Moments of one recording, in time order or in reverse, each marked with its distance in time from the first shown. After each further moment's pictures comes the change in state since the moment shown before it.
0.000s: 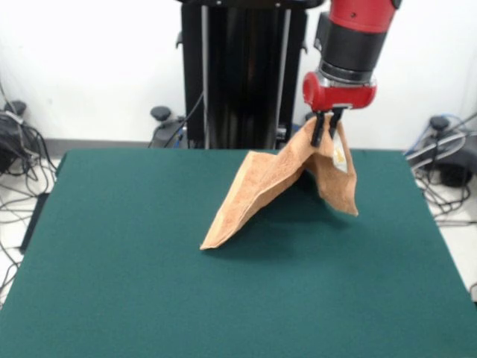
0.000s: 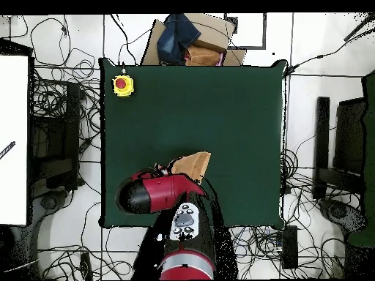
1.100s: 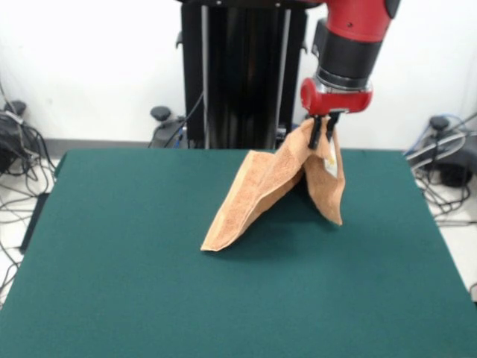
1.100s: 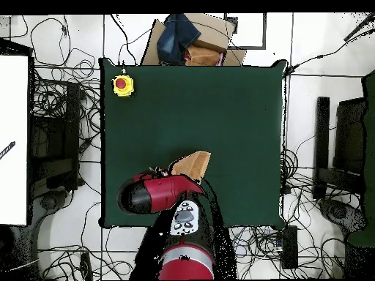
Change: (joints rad) arm 0.000 0.031 0.000 0.000 0.000 0.000 0.000
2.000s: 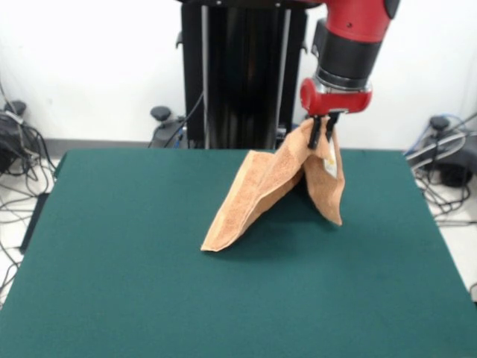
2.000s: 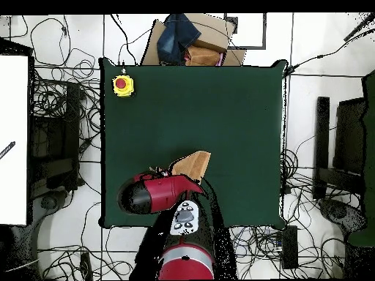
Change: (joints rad) arm 0.000 0.001 -0.001 0.000 0.000 0.000 0.000
